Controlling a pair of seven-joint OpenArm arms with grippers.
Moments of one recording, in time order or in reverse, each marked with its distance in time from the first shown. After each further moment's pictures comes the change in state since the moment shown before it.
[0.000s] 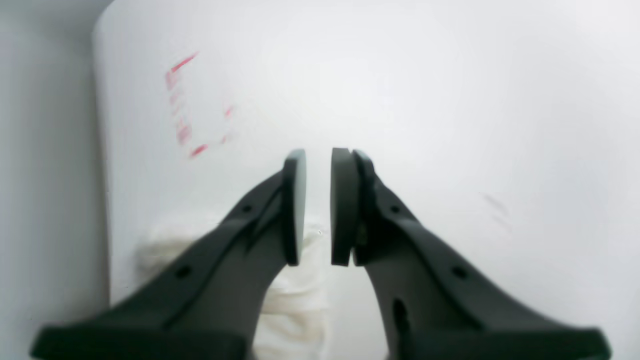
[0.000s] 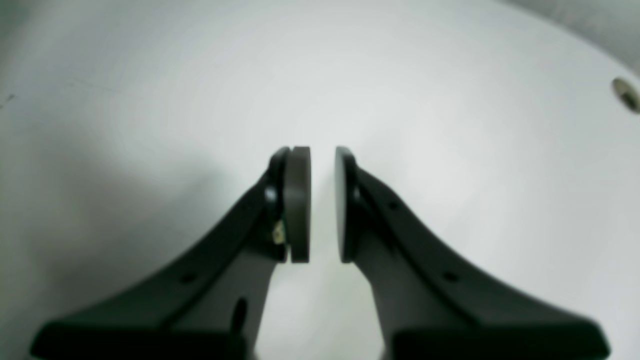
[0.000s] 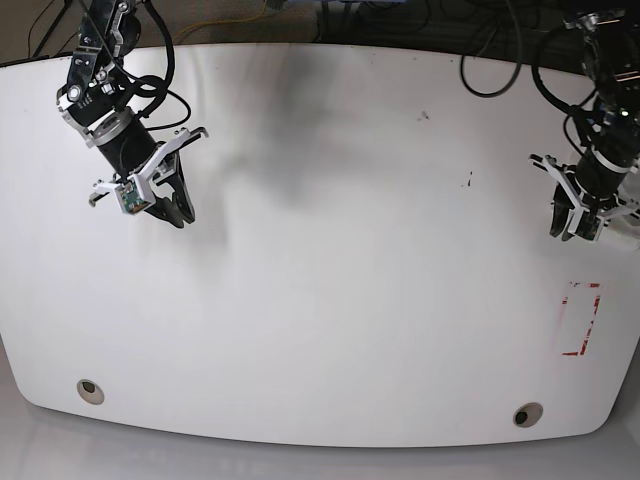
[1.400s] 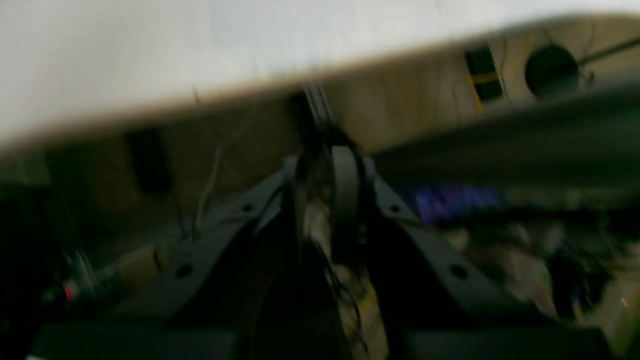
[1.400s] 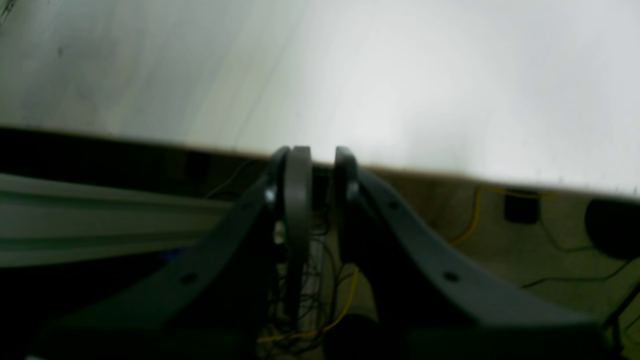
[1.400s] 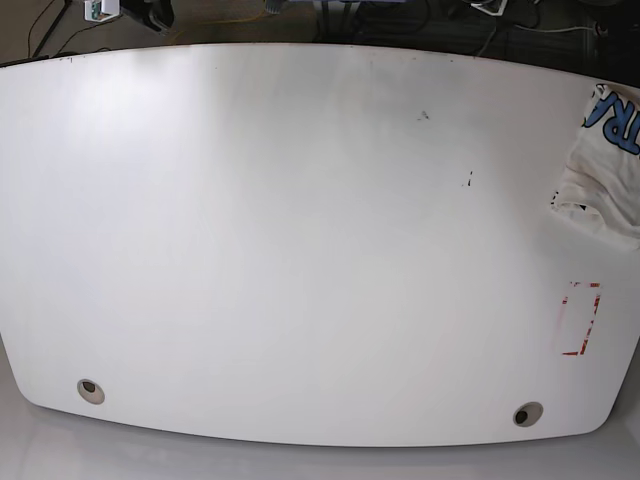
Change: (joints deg) left arm 55.0 16.9 7.3 2.2 6.6 -0.7 -31.6; right arm -51.6 -3.0 5.8 -1.1 13.2 -1.0 20.2
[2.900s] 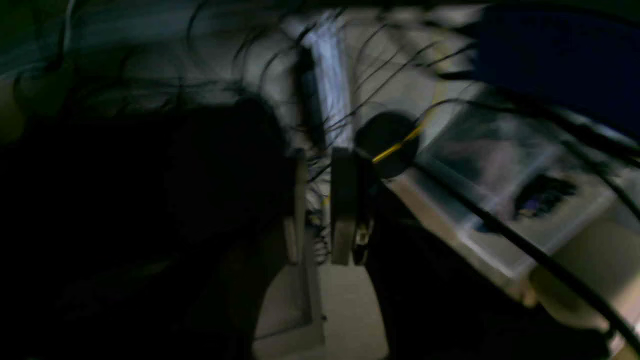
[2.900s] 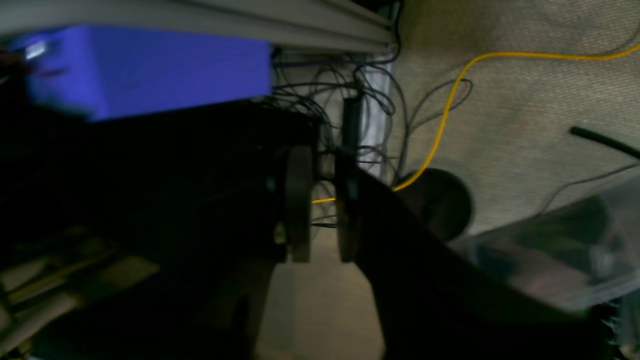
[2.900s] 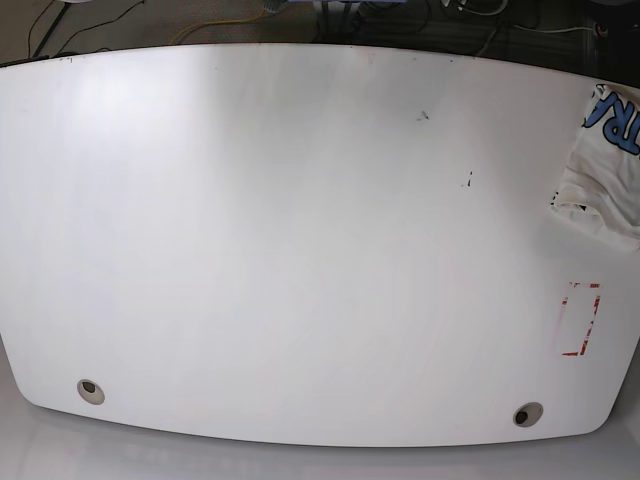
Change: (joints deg) left arm -37.0 -2.3 0.9 -67.4 12.7 6.5 0.5; right arm 33.4 -0.4 -20.9 -66.0 -23.9 -3.9 10.5
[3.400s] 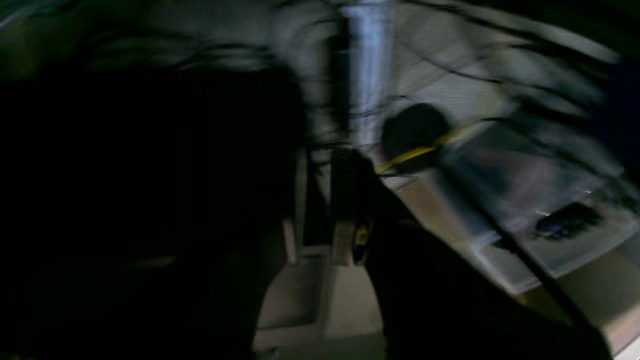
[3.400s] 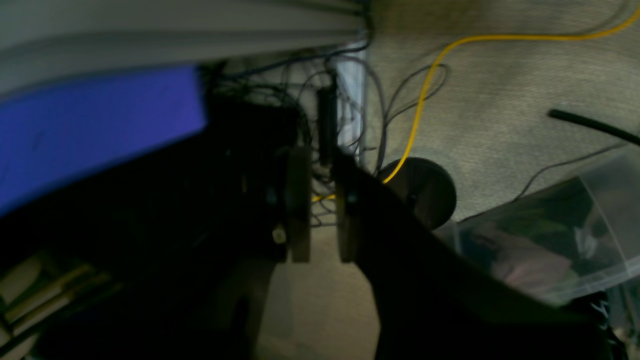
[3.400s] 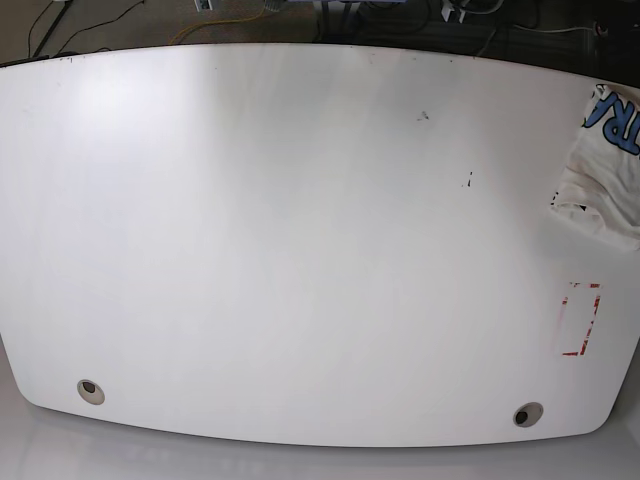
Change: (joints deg) left arm -12.9 -1.9 0.0 -21.3 0.2 11.2 -0.5; right arm 13.2 0.9 -0.1 -17.7 -1.2 -2.7 0.0
